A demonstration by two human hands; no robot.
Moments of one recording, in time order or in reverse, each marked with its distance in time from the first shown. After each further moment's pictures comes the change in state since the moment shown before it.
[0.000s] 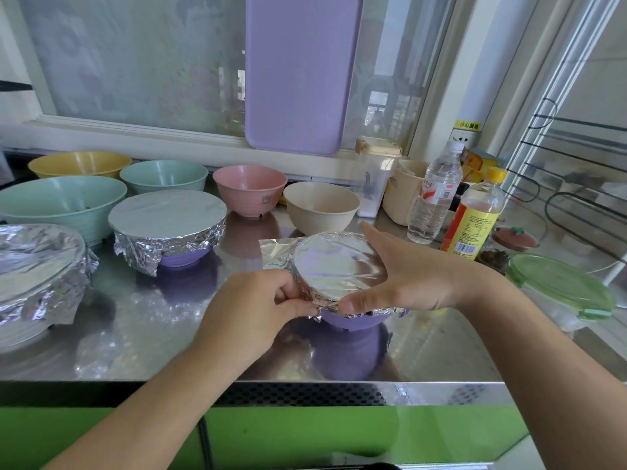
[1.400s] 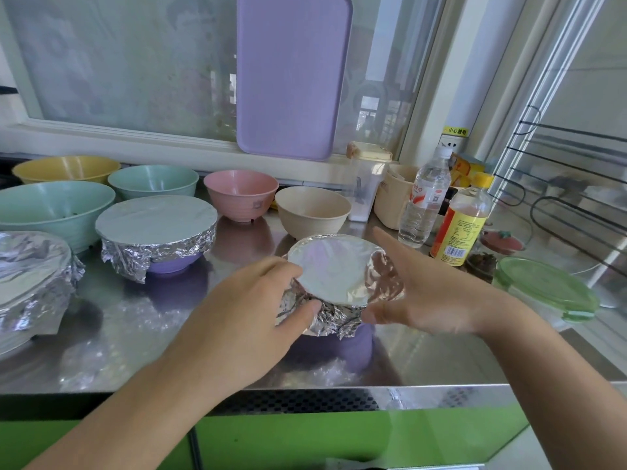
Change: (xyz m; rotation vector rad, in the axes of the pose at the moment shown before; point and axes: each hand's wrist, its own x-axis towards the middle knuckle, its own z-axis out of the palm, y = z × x) left_hand -0.019 0.024 -0.024 0.267 0.058 0.345; right_hand -0.033 0.004 0.004 -0.043 0.128 0.068
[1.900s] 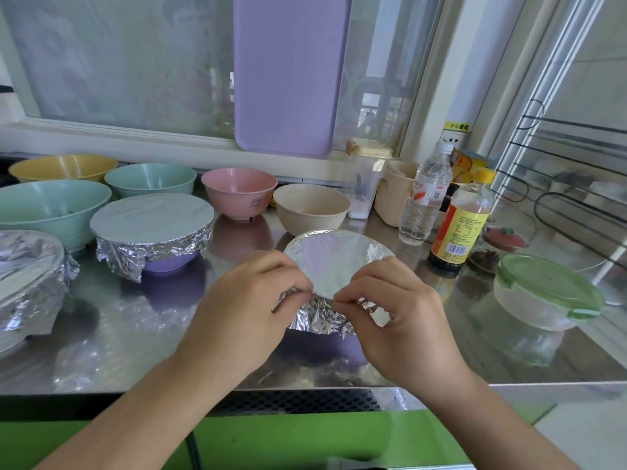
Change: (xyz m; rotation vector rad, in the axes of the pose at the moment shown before) left_hand 0.010 -0.013 0.027 -0.113 0.189 0.109; right_hand 0.004 0.005 0.083 0.124 0.795 -0.540
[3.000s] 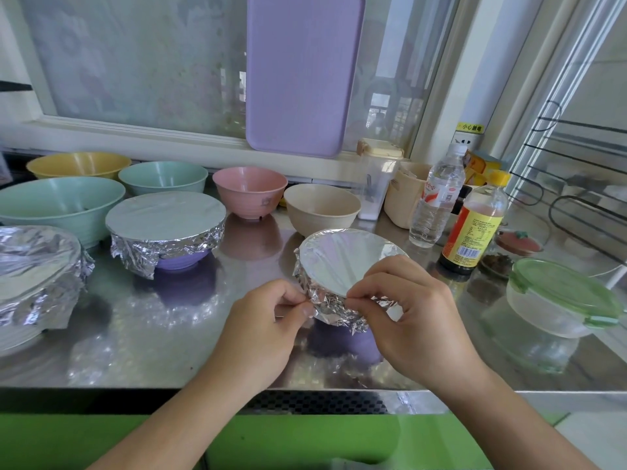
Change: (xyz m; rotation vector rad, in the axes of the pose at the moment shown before) left_hand -0.019 -0.003 0.025 -0.463 -0.089 -0.582; right_hand 0.005 0.006 0.002 0.022 -0.032 0.044
